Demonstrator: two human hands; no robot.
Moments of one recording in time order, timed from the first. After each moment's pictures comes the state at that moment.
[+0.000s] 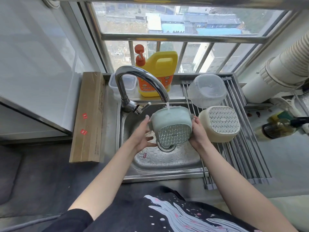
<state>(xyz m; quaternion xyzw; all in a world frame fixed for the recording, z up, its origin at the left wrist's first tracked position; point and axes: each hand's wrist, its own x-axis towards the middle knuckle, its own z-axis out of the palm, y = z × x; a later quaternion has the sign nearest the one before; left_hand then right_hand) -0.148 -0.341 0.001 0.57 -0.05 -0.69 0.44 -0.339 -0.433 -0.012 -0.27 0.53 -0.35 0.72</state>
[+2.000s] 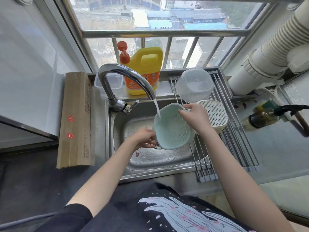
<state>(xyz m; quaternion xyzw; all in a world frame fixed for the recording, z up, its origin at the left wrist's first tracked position) -0.177 -0.355 -0.010 0.67 -0.21 -0.68 0.24 -0.346 -0.448 0.066 -0.68 0.65 -0.10 0.33</state>
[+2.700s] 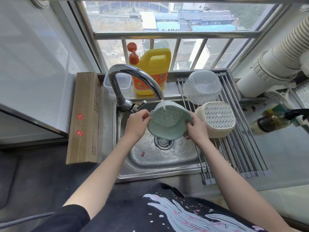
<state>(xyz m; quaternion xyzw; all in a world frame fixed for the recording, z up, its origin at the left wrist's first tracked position) -0.137 -0.357 0.007 0.77 -0.46 -0.31 0.32 -0.352 -0.422 0.021 -0.65 0.62 -0.14 0.41</state>
